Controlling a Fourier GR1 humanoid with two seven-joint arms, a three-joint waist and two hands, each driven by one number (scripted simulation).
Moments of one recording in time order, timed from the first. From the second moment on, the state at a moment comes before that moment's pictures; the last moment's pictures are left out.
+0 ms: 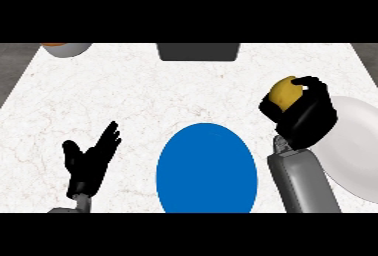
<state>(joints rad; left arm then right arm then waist) 0.01 0.15 -0.13 -1.45 0.16 0.09 0.20 -0.41 0.00 0.10 -1.46 1.58 -0.63 1.08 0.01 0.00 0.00</state>
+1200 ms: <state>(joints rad) -0.01 0.14 -0.09 -1.43 0.15 0.07 0.20 -0.25 -0.36 -0.30 -1.16 1.06 -1.04 0.75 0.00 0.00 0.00</state>
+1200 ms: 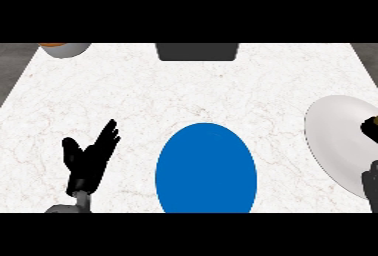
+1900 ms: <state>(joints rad) 0.00 0.13 -0.10 -1.44 0.14 0.07 0.21 -0.34 -0.44 -0.42 -0.83 0.47 -0.85 0.21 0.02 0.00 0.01</state>
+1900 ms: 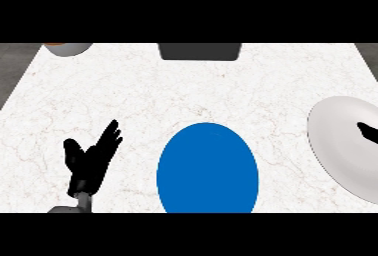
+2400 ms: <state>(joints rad) 0.02 0.12 -0.10 -1.46 0.13 0.08 0.21 -0.26 -0.38 -0.65 -0.95 0.10 -0.78 -0.21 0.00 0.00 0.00</state>
